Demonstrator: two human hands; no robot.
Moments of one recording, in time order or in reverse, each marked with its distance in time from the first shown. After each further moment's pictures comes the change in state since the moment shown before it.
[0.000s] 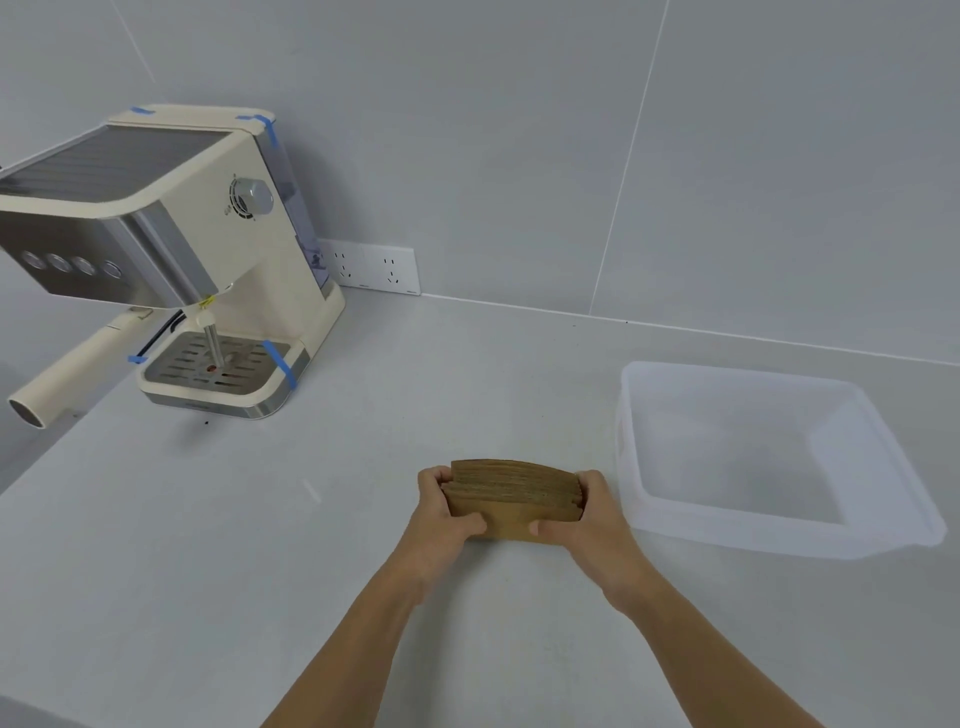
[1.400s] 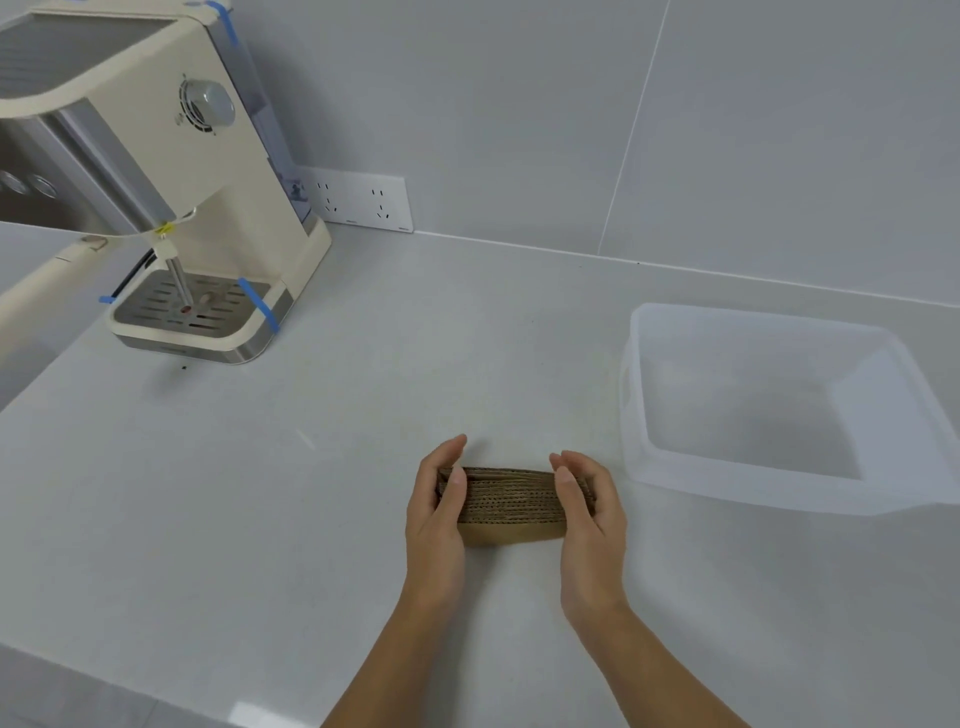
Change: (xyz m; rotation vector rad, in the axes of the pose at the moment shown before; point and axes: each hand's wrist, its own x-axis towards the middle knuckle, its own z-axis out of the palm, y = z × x) left_hand -0.035 -0.030 0.036 -0.221 0.292 0.257; right_hand -0.025 0.034 0.036 0.459 0.341 -0.174
